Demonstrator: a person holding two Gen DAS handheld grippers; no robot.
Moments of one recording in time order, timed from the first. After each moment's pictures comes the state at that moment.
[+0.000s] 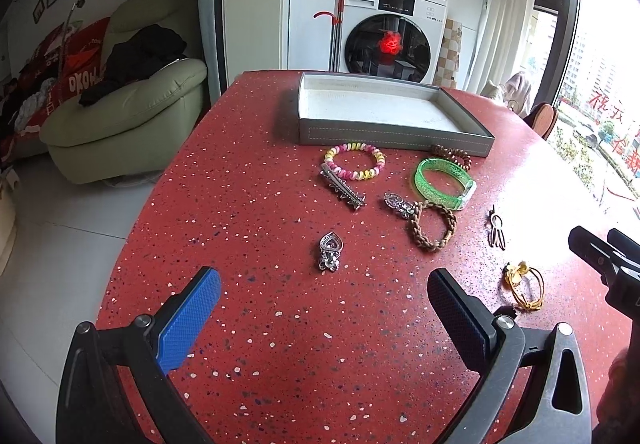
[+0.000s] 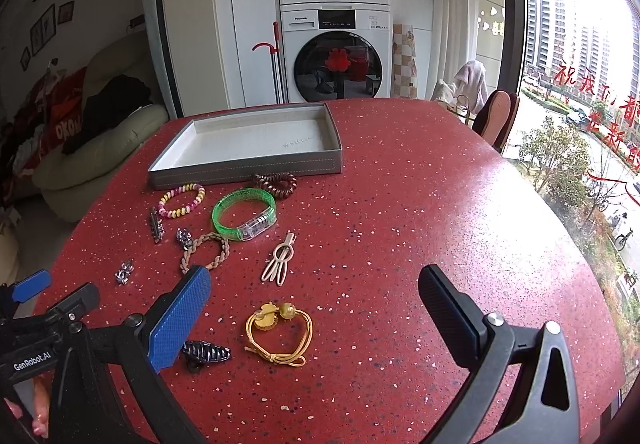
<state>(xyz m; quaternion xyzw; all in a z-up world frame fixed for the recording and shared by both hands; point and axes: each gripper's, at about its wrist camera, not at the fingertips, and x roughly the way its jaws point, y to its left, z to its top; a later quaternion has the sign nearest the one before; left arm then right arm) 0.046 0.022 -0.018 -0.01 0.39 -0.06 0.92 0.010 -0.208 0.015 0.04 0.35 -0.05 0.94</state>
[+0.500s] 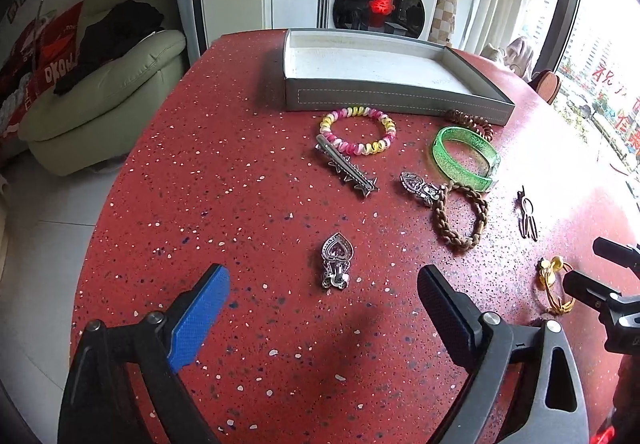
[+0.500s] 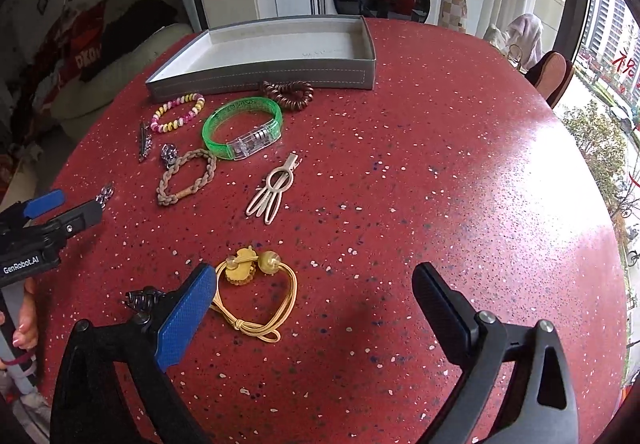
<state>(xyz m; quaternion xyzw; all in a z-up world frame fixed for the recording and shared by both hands) 0.096 0.016 -0.050 0.00 0.45 -0.08 0.89 0.047 -0.216 -0.031 0.01 0.47 0.04 0.88</state>
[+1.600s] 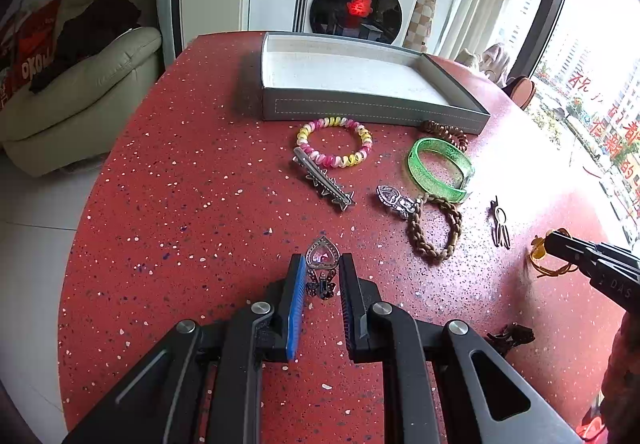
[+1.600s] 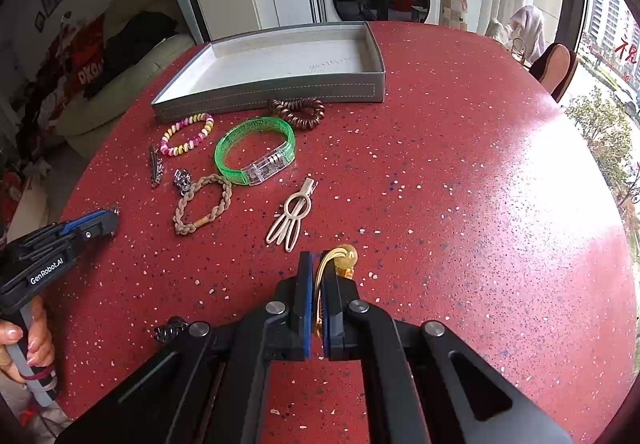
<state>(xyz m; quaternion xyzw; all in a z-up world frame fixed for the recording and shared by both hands) 0.102 0.025 -0.036 -0.02 0.45 -0.14 0.88 0.060 -0.216 -0.017 0.06 0.47 0.04 0.88</state>
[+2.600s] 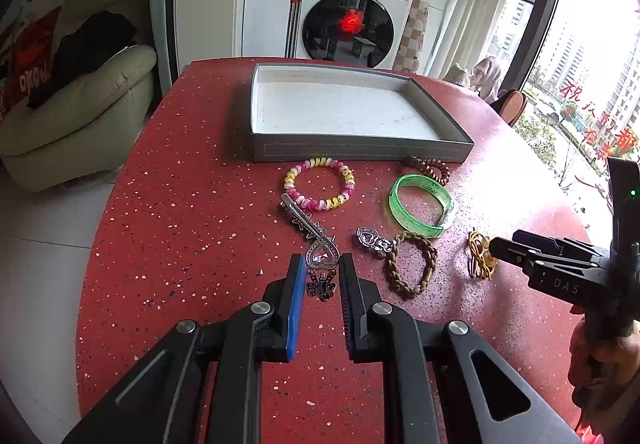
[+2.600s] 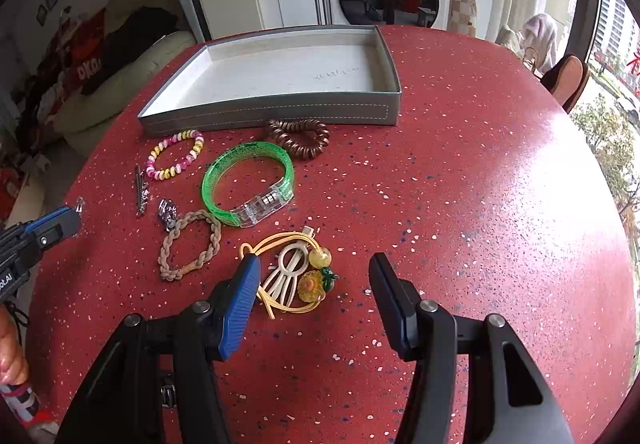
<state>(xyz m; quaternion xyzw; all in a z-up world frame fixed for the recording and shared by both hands) 0.107 0.020 -0.004 -0.03 0.43 -0.15 0.89 0.102 -0.216 -0.026 0.05 0.47 0.04 0.88</state>
